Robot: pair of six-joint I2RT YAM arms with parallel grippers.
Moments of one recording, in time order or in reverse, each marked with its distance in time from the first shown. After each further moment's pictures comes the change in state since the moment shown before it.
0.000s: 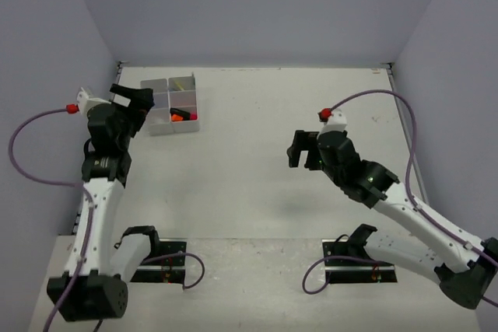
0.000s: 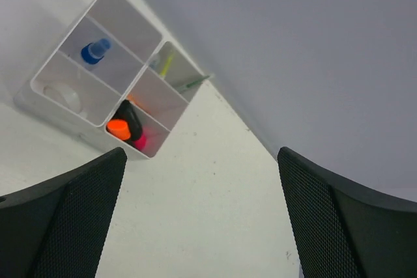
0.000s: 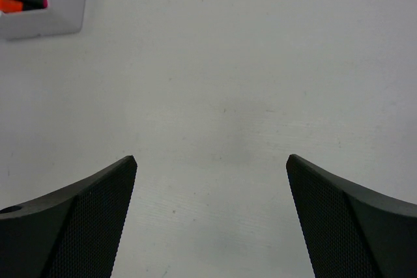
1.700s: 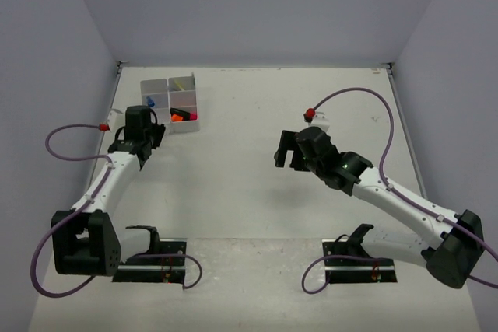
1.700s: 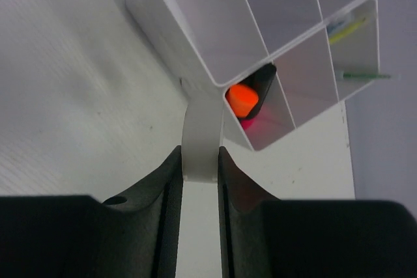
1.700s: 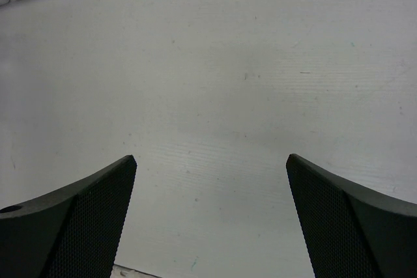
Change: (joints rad) left arm -0.128 0.297 -0.103 -0.082 -0.190 -0.247; right arm 0.002 0.209 0.006 0.031 -0.080 0.176
